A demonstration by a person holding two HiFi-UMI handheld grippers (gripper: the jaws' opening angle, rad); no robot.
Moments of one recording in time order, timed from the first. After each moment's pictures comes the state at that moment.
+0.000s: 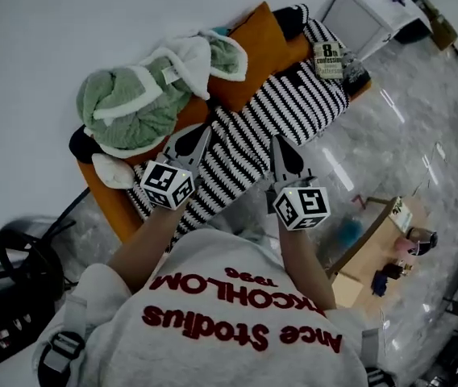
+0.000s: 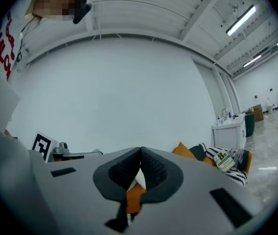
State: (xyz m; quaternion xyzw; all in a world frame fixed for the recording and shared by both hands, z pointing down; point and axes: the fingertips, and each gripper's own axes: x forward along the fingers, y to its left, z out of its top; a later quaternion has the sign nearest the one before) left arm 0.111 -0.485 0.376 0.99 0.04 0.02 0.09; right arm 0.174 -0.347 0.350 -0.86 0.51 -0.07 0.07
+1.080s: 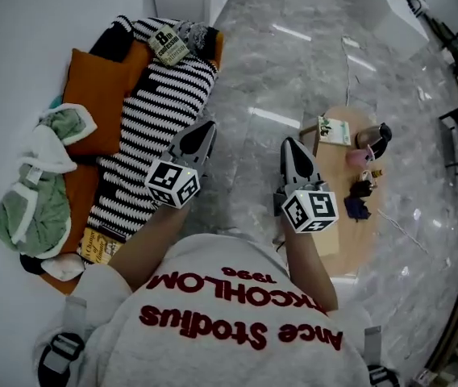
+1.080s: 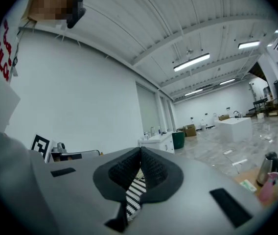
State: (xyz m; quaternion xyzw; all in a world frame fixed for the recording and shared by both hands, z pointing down) left arm 0.346 -0.026 0.366 0.93 0.34 0.03 0.10; right arm 0.307 0.139 0.346 -0.98 0.19 -0.04 0.09
